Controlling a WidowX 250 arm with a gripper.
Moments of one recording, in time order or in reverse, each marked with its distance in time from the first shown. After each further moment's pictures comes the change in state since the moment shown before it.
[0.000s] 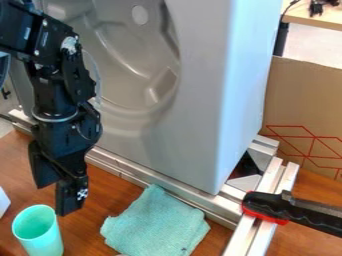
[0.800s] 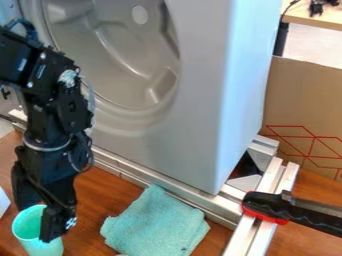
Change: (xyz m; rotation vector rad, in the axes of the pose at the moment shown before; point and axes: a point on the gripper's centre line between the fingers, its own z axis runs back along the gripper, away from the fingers) arm -0.024 -0.008 -0.016 0.063 0.071 0.065
